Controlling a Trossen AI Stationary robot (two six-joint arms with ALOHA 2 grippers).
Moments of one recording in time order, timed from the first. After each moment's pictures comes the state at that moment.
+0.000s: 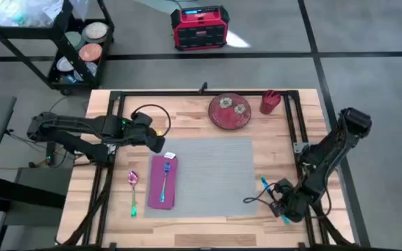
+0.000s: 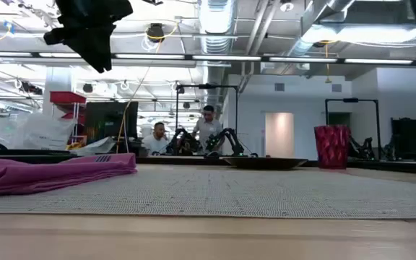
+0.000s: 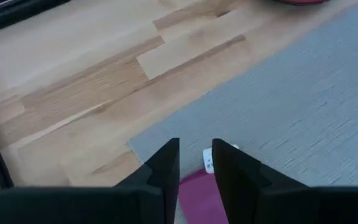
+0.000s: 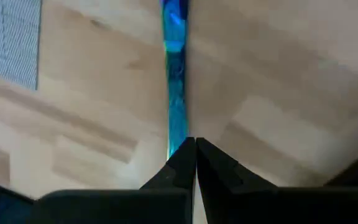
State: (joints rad) left arm -0.07 1.17 1.12 -1.19 -0.50 -1.09; right arm 0.99 1.36 0.67 -0.57 -0.07 2.11
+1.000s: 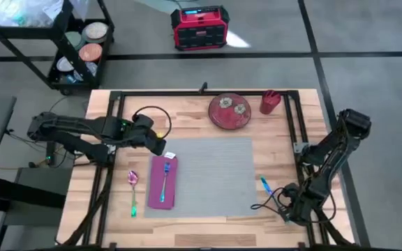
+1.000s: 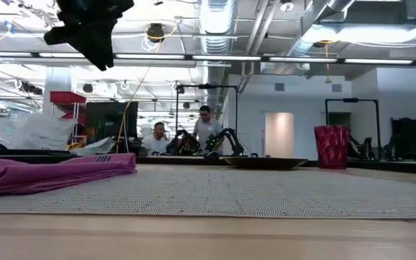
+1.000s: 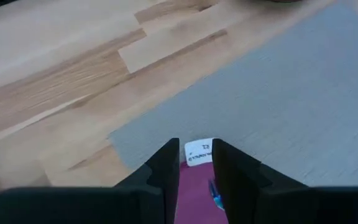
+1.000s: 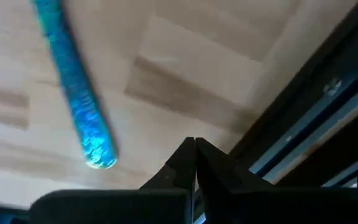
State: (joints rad) left arm -0.11 1.17 1.12 -1.15 -0.47 -1.10; right arm 1.06 1.42 0.63 -0.58 -0.28 2.24
